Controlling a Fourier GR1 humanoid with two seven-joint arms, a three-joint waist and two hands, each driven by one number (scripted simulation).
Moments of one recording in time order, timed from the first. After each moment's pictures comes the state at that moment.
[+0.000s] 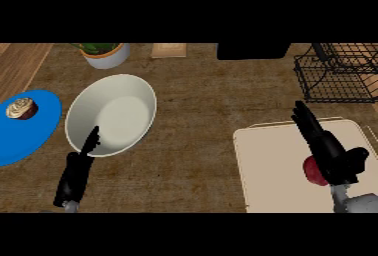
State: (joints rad) left arm 0.00 0.40 -0.34 -1.36 0.18 0.37 0.07; right arm -0.09 -0.49 0.29 -1.47 -0.33 -0.15 -0.07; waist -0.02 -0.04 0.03
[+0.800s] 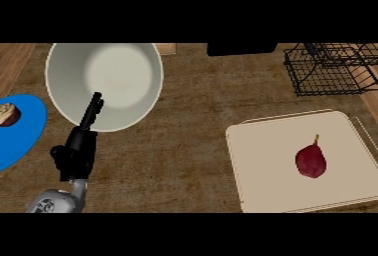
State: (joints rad) left arm -0.12 0.33 -0.29 -1.51 0.17 0.44 -0.03; right arm 0.08 -0.35 -0.26 -1.38 -1.05 0.41 -0.41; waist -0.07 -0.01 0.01
